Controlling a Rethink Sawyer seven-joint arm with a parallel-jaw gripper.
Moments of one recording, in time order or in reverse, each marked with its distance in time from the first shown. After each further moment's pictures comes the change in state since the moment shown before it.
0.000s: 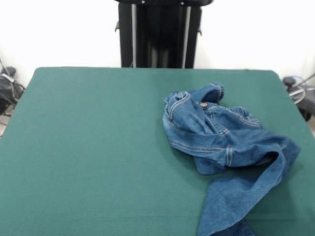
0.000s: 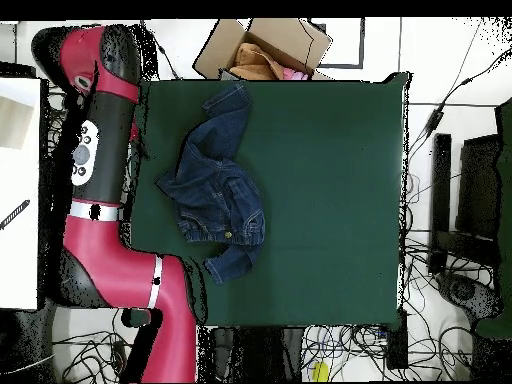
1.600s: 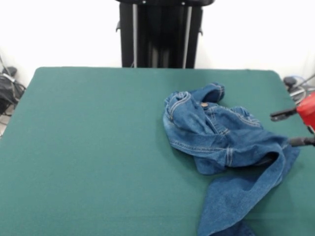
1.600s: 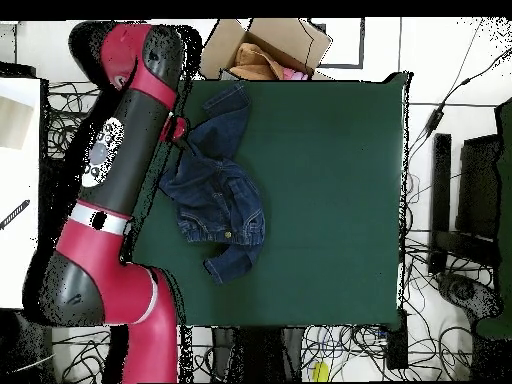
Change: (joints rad) arm 0.122 0.008 0.780 0.115 -0.754 -0.216 -0.442
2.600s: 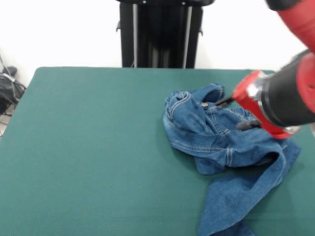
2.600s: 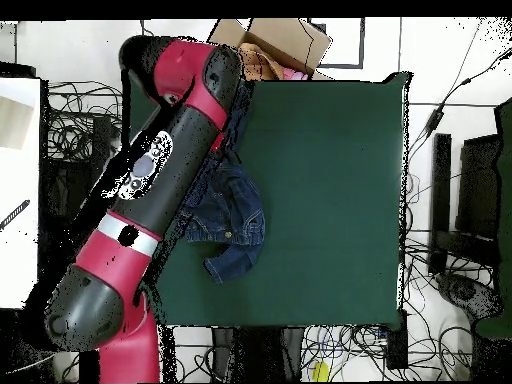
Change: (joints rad) arm 0.076 -0.104 0.549 0.146 -0.479 -0.220 -0.215
